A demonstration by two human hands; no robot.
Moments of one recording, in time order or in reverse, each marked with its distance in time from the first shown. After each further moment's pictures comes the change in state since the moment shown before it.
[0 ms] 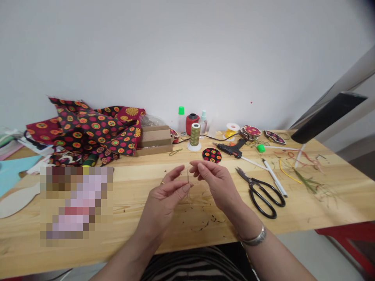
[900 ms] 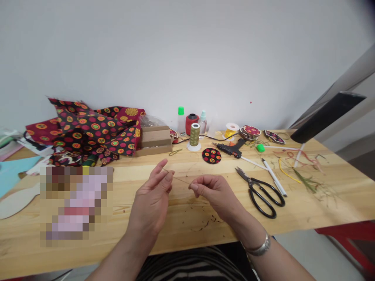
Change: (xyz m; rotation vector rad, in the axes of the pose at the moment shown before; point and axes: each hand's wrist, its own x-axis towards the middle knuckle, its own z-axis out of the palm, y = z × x) left_hand 0.011 0.012 -0.003 -0.306 0.258 -0.037; right_hand -0.016 0.005 -0.004 -0.056 -0.154 0.198
